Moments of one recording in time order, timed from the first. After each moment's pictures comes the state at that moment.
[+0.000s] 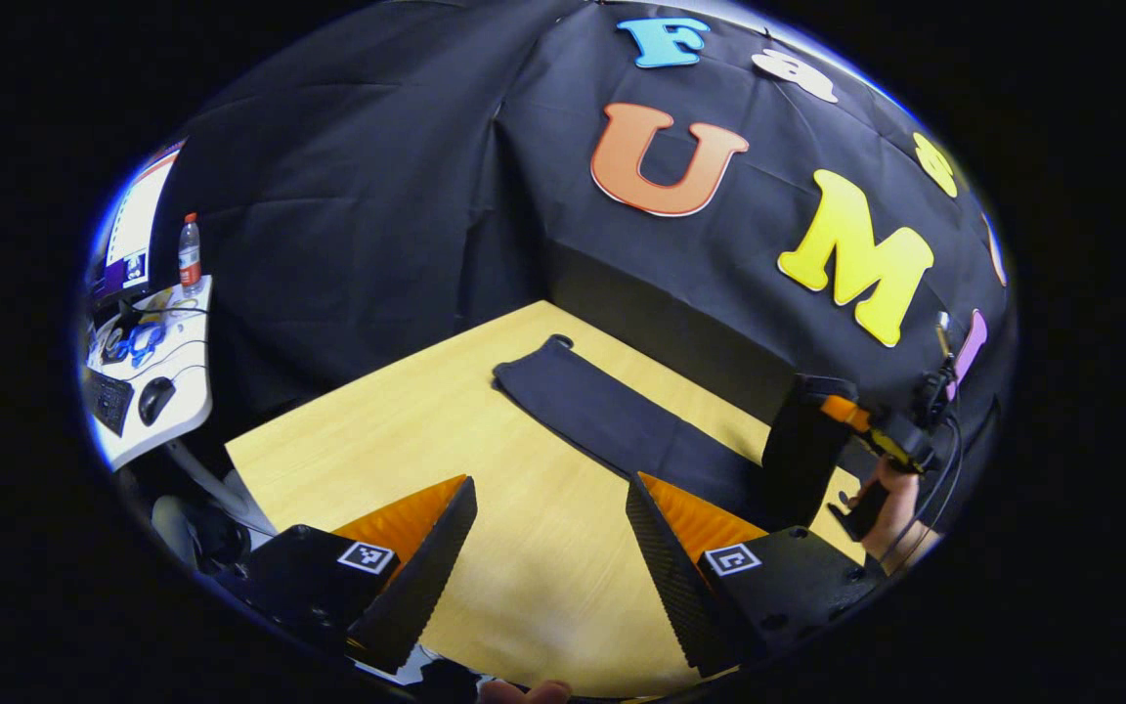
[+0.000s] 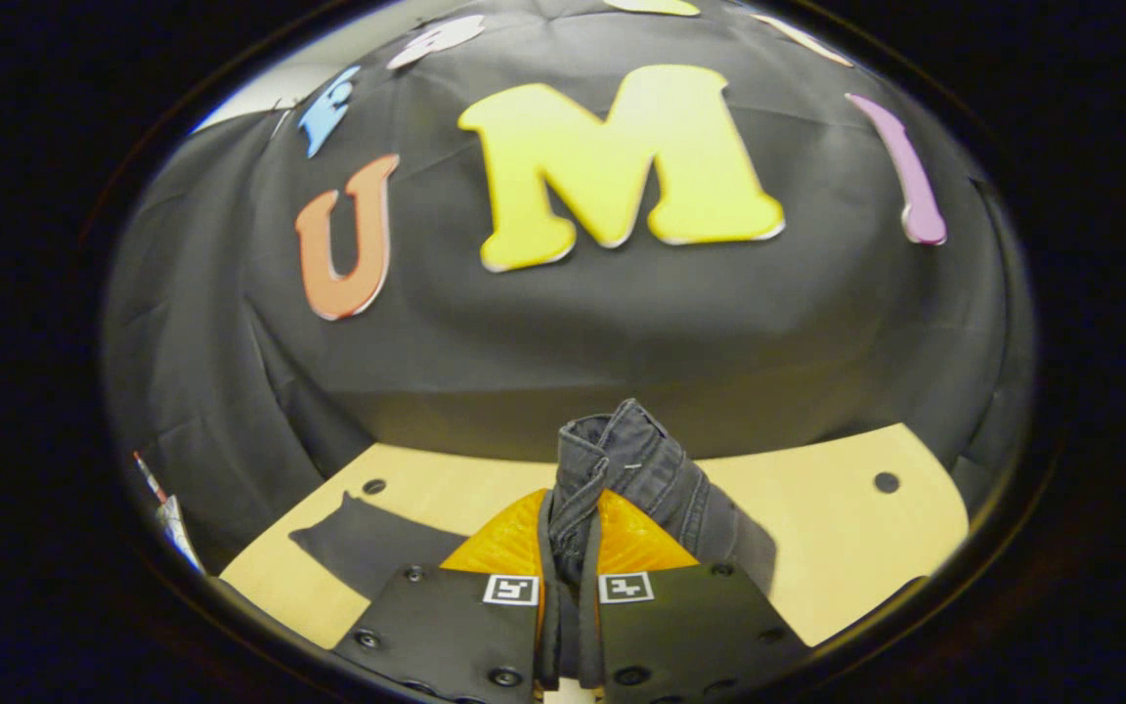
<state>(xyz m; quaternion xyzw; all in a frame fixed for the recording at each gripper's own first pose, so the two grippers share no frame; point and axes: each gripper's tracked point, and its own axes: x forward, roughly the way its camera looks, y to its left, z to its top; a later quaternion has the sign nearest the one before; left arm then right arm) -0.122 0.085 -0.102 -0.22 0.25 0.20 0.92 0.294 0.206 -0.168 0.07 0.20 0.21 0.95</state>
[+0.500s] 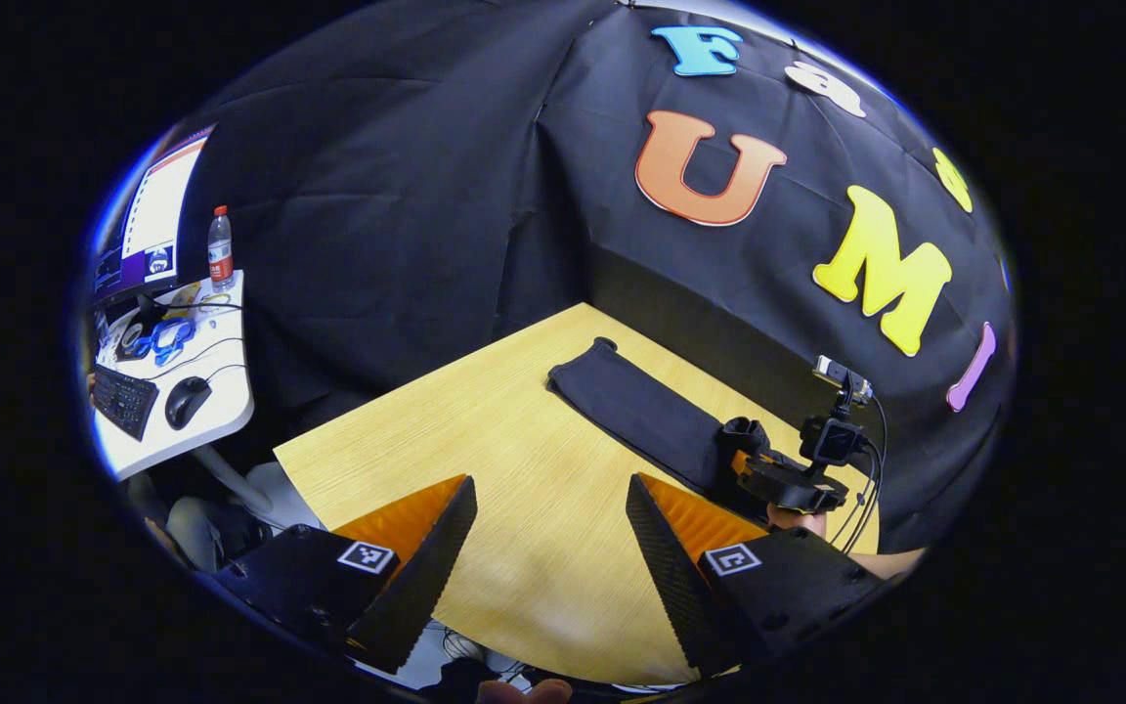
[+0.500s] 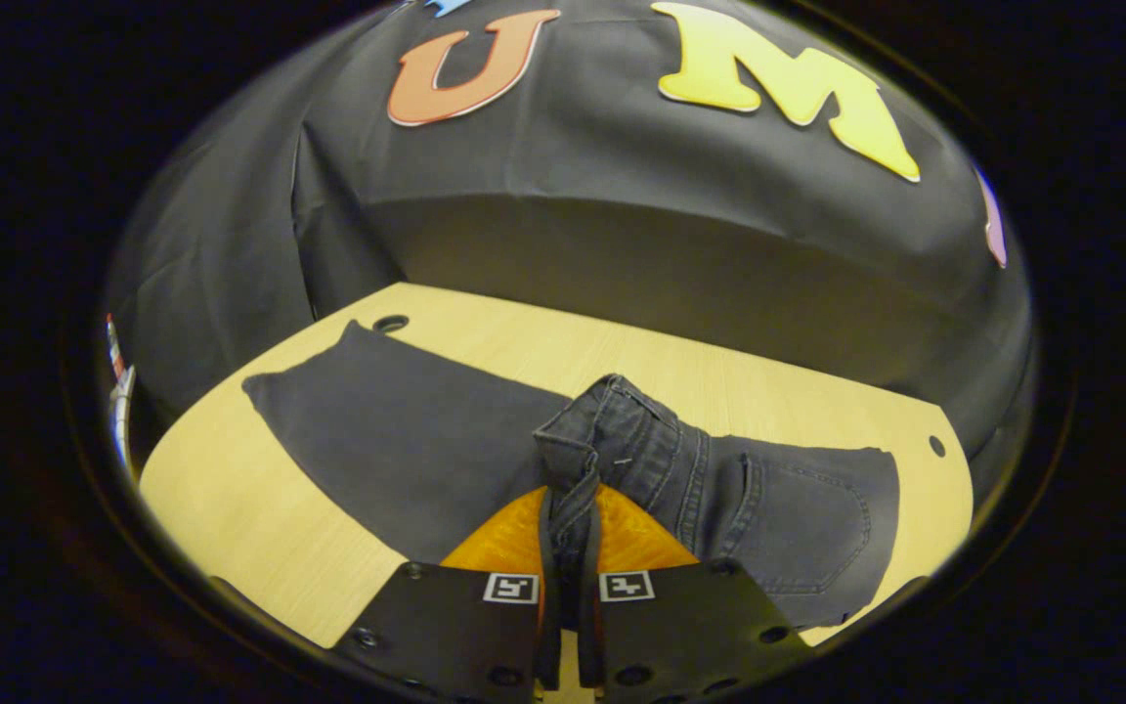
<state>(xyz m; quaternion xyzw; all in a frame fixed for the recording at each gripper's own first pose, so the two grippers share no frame) -0.154 0.127 -0.110 -0.24 0.26 0.22 0.91 0.283 0.269 -0.298 -0.08 0.28 0.22 0.93</state>
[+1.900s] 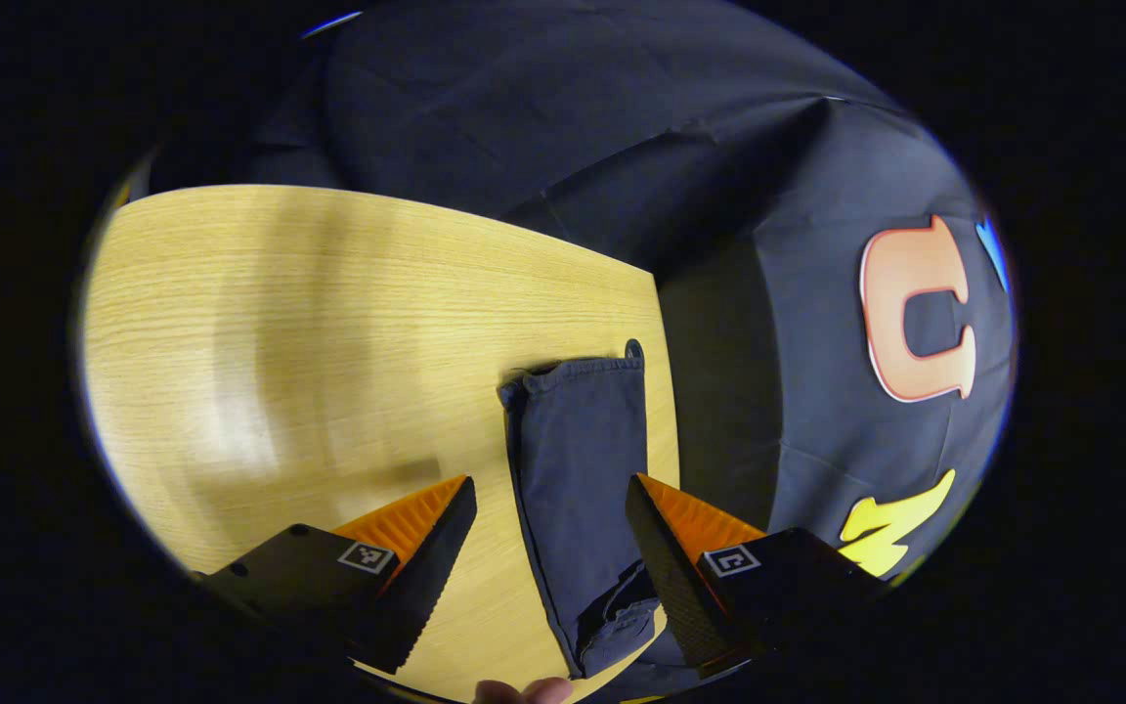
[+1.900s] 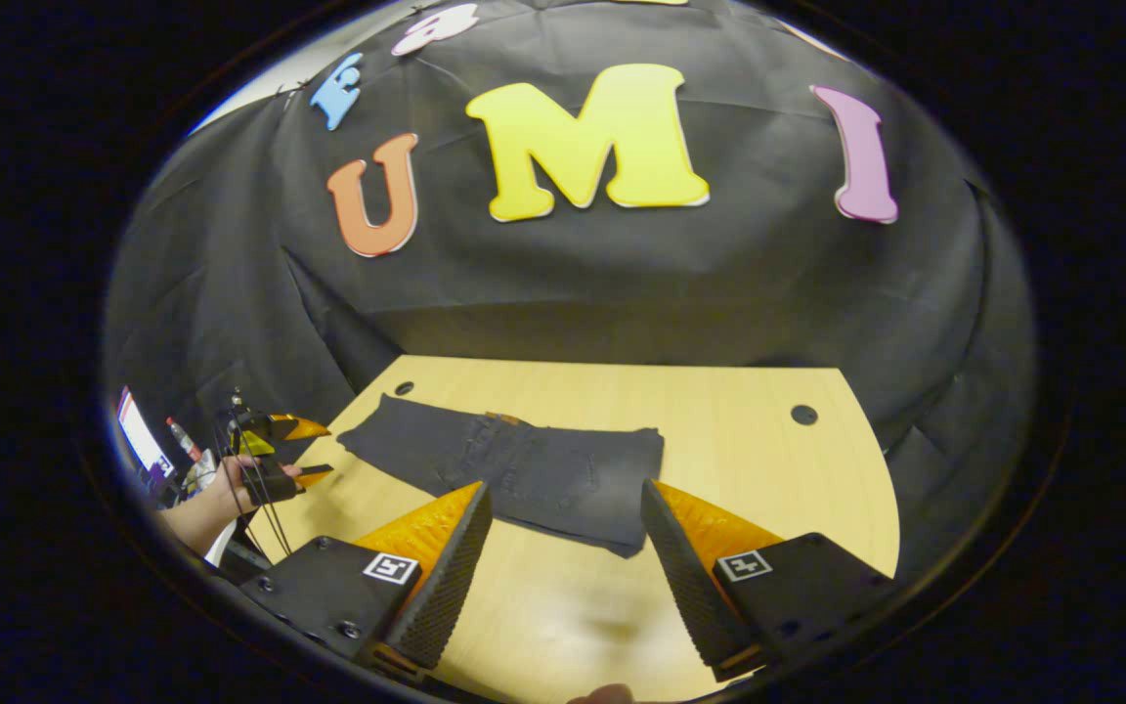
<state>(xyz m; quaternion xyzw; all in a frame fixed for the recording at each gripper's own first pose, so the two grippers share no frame) 0.091 0.197 -0.249 -0.62 0.25 0.22 0.71 0.183 -0.005 -0.117 0.05 0.31 0.20 0.93</state>
